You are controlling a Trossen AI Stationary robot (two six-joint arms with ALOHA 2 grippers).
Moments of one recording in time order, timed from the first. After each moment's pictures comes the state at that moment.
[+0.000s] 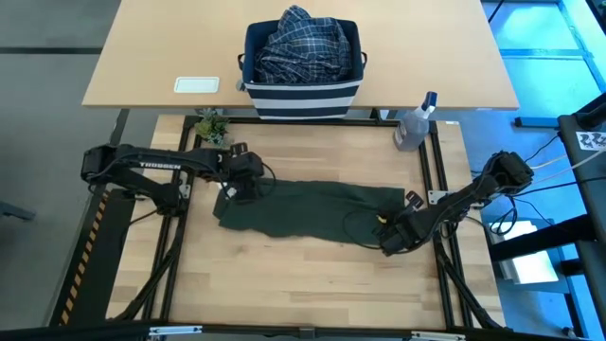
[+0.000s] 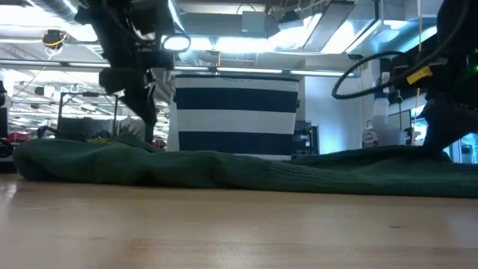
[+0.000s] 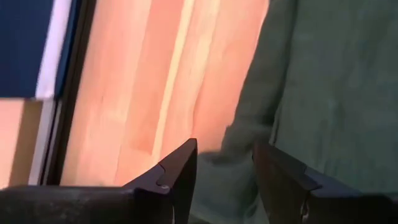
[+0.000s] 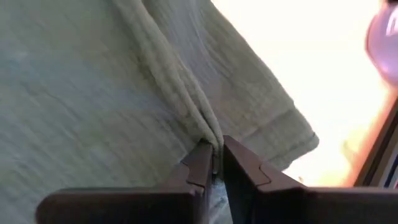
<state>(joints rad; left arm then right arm) 0.17 1.28 0.83 -0.66 -0.35 0.08 0.53 1.43 0.72 -1.03 0.56 1.25</state>
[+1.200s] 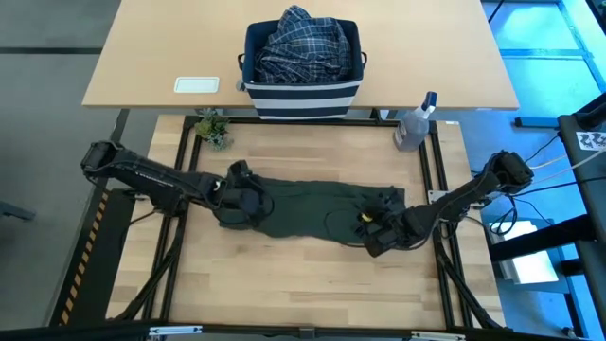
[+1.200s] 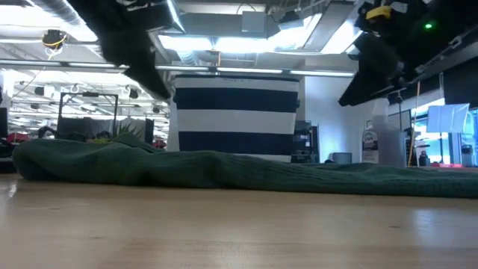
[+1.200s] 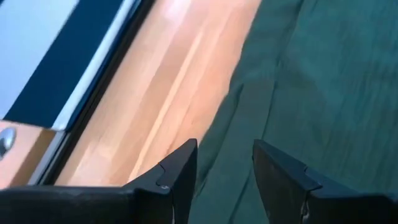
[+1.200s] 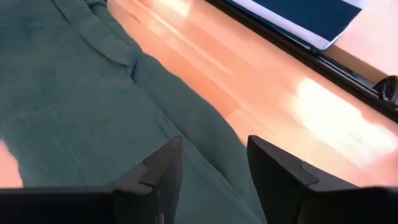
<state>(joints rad) -0.18 1.28 0.83 -0.53 -0.66 -0.29 0.48 1.44 0.83 -0.64 0.95 1.01</state>
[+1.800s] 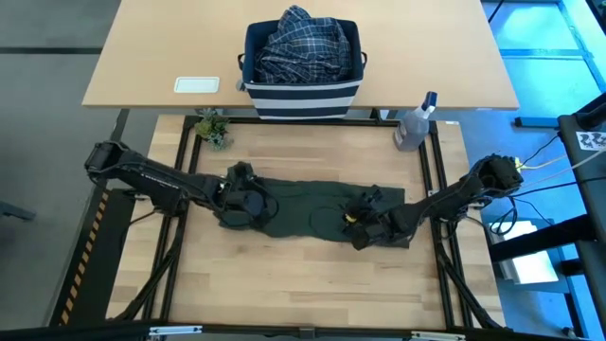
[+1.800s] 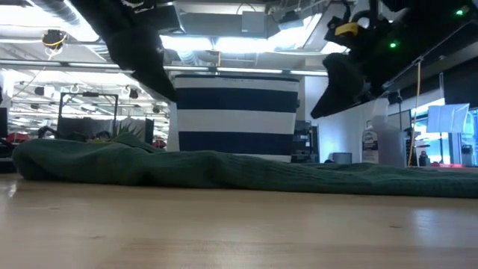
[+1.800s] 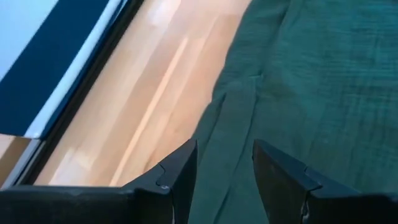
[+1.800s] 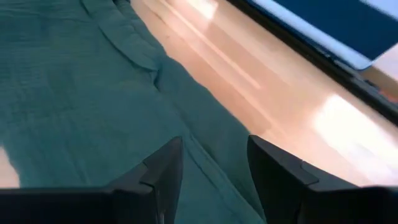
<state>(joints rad) -0.19 1.33 0.83 -0.46 -0.62 -0.29 0.39 1.55 0.83 -0.34 0.89 0.72</state>
